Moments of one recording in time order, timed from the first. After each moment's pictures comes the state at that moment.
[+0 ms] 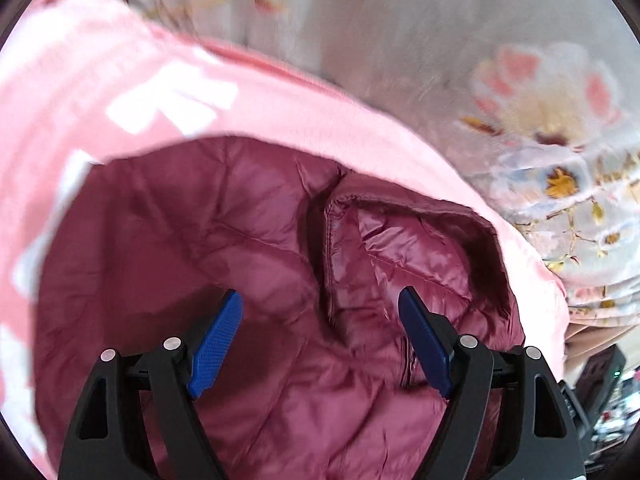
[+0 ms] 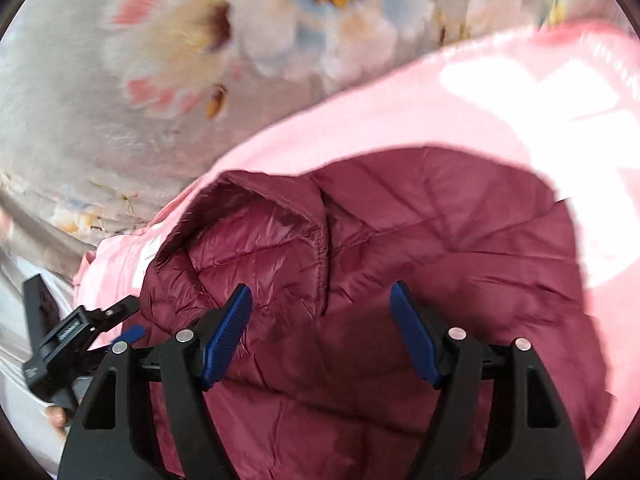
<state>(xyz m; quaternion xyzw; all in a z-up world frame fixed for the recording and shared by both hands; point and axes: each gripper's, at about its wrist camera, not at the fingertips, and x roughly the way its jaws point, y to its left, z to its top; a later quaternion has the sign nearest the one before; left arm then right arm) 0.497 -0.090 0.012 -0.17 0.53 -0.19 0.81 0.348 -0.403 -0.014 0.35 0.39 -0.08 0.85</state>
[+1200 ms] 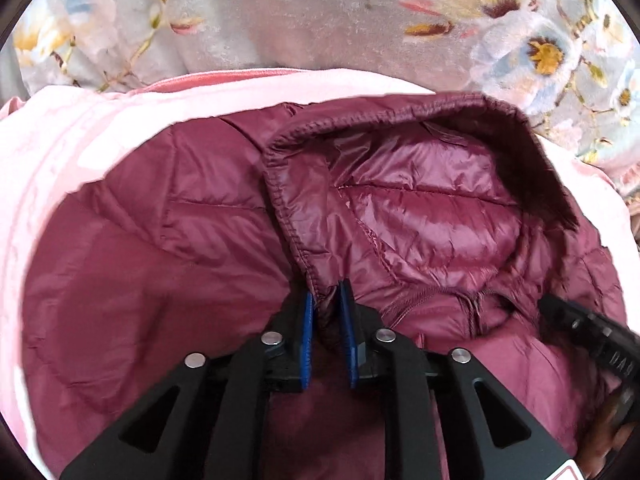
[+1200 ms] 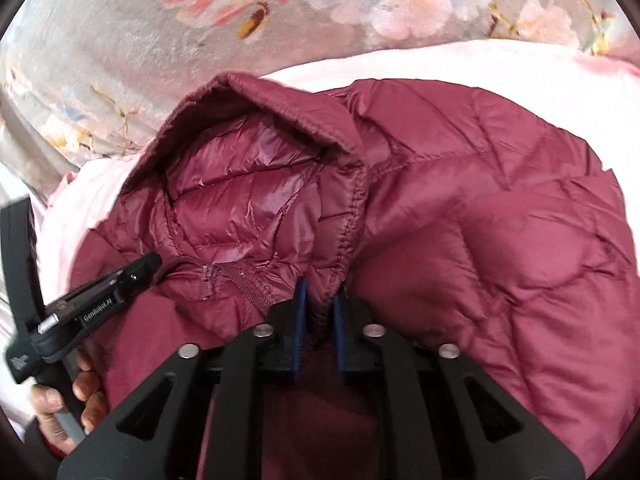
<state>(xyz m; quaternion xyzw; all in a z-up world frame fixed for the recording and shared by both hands) 0.443 -0.133 -0.010 0.03 0.45 -0.21 0.87 0.333 -0.353 -0.028 0.23 0.42 -0.08 0.87</state>
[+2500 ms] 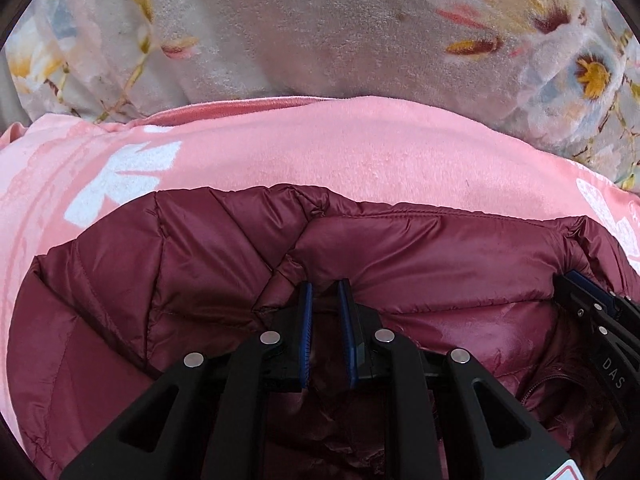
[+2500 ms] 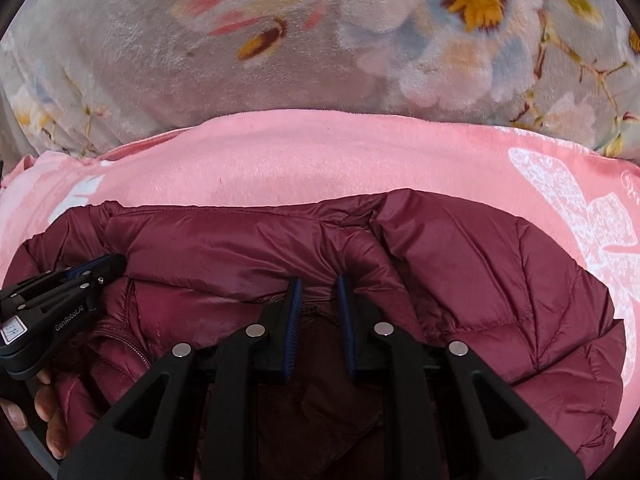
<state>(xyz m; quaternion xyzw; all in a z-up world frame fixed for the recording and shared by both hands) 0.495 -0.162 -0.025 0.05 0.42 -0.16 0.89 0.420 -0.345 -0.033 0.09 0.38 -0.13 0.91</state>
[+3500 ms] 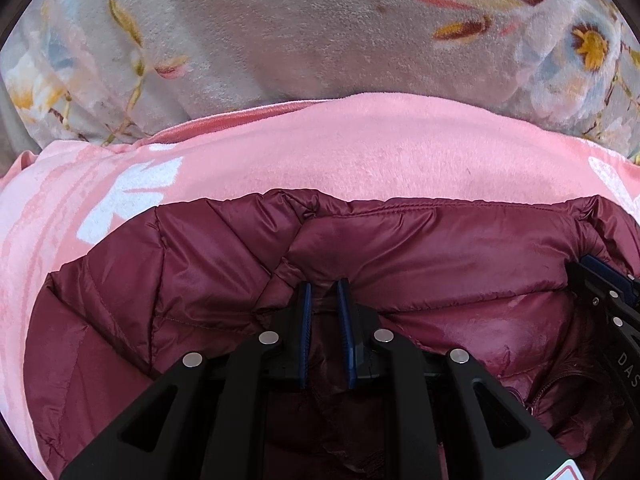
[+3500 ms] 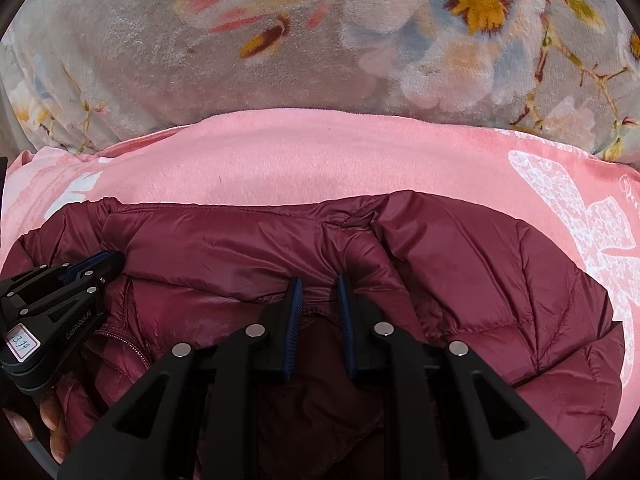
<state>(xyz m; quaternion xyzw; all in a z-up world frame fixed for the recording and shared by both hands) 0.490 -0.179 -0.024 0.10 0.41 -0.13 0.90 0.422 -0.341 -0.035 0.08 0.38 -0.14 0.91</state>
